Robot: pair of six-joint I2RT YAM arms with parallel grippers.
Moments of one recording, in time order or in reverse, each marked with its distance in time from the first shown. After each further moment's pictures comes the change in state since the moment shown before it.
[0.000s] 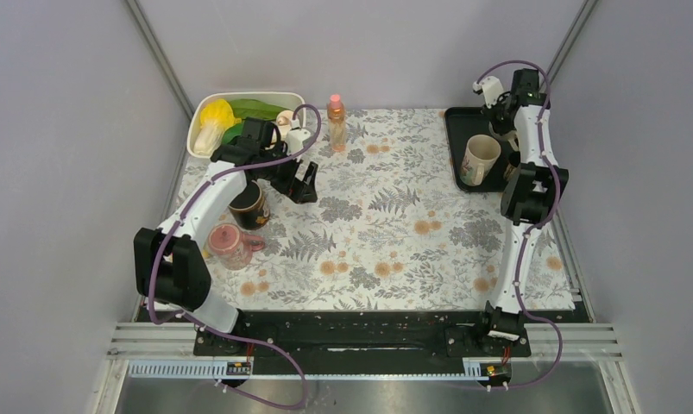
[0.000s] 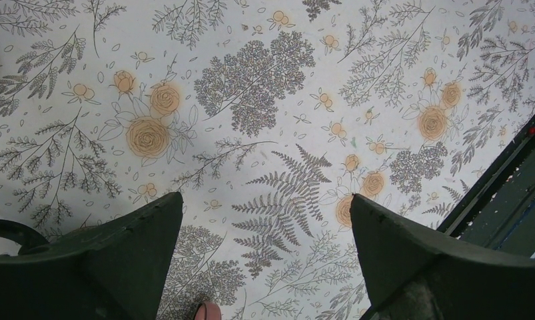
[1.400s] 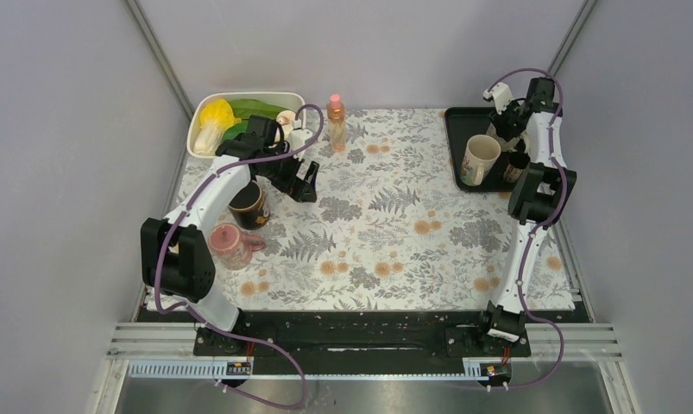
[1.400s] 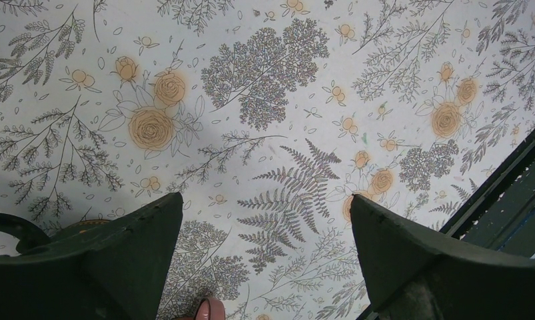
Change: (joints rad) left arm 0.000 0.063 0.045 -0.044 -0.035 0.002; right arm -0.089 0.061 -0.019 0.074 -0.199 -0.207
